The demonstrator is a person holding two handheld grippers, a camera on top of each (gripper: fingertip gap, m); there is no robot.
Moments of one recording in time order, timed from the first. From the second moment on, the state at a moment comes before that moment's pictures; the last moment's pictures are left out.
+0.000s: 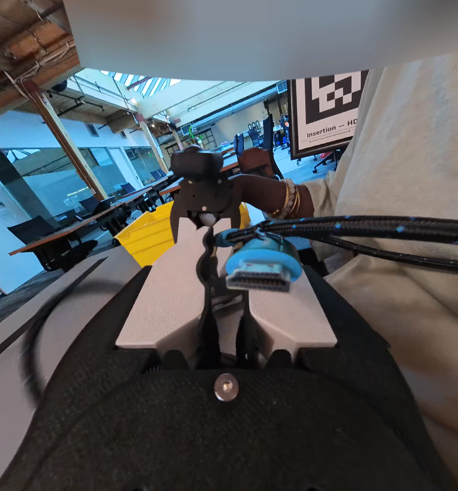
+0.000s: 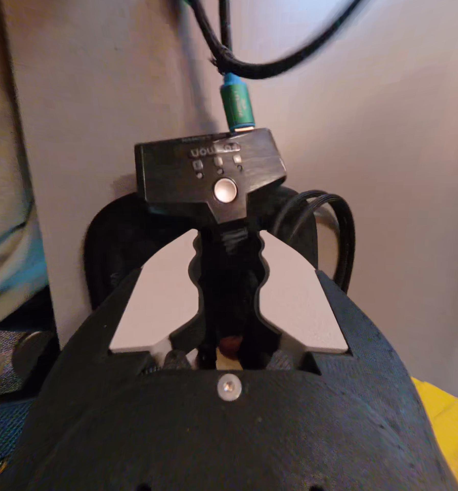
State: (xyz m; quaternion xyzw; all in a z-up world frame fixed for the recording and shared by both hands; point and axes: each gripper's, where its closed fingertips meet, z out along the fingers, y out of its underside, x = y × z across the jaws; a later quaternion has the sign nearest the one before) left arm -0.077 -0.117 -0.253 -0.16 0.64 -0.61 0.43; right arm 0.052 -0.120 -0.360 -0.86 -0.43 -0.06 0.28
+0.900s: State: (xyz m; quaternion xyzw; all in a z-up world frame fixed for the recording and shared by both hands) left arm -0.075 -0.116 -0.241 -0.20 0.60 -0.64 0.44; right arm -0.077 -0.116 -0.247 -0.61 -0.44 0.28 0.60
